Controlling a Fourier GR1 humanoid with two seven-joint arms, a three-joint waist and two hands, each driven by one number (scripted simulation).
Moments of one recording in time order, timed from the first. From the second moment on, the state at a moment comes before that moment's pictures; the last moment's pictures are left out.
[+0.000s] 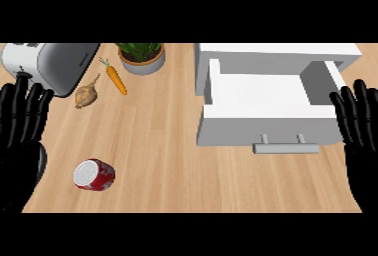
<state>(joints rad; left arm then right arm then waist) -0.01 0.12 0.03 -2.10 0.01 -0.02 0.02 0.01 -0.12 0.01 -2.10 0.00 0.02 -0.01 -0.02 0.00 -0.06</state>
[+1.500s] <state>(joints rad) 0.49 0.17 0.26 -2.38 0.30 -0.24 0.31 0.32 -0.14 -0.29 -2.11 -0.23 0.12 0.07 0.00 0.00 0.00</state>
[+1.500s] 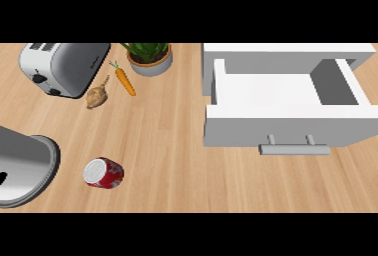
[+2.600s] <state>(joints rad) 0.30 0.05 0.23 -2.22 0.41 -0.16 0.47 0.46 -0.14 -0.47 -2.17 -0.39 0.31 0.06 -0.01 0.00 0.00</state>
